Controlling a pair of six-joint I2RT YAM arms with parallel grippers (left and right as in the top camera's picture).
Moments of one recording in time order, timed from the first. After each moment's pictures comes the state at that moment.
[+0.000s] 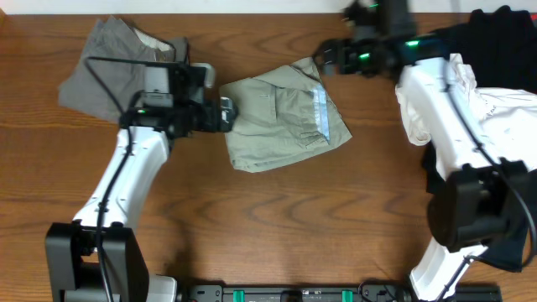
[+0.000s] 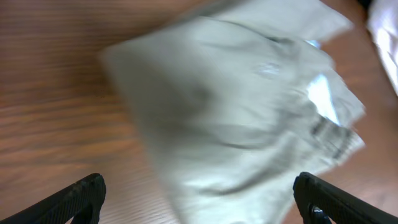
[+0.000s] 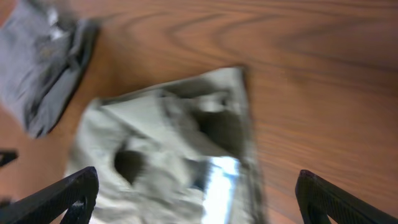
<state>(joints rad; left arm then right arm) -0.13 1.59 1.12 -0.50 0.41 -0.03 0.14 1.94 1.77 -0.76 -0.39 0.17</state>
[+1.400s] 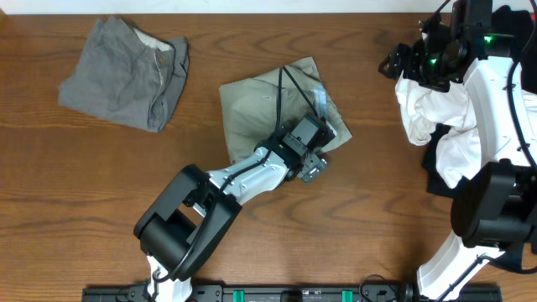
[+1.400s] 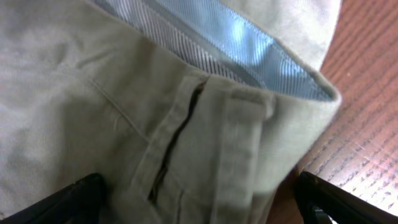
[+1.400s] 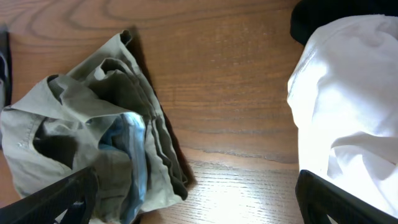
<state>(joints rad) -0.75 1.95 1.13 -0.22 -0.14 0.20 -0.10 1.94 1.77 -0.97 -0.37 0.14</state>
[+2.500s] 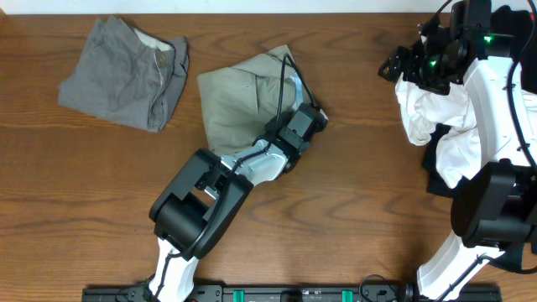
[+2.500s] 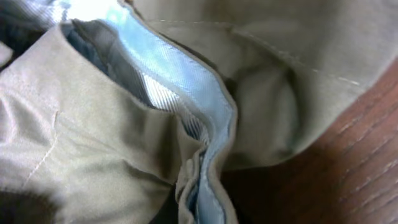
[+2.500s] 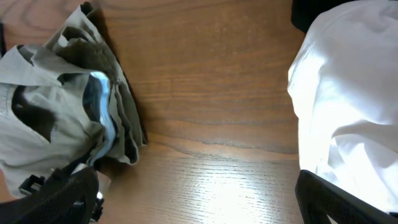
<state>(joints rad) -0.69 2.07 1.16 -0.02 -0.40 0.38 -0.10 1.94 1.77 -1.01 -0.37 0.13</state>
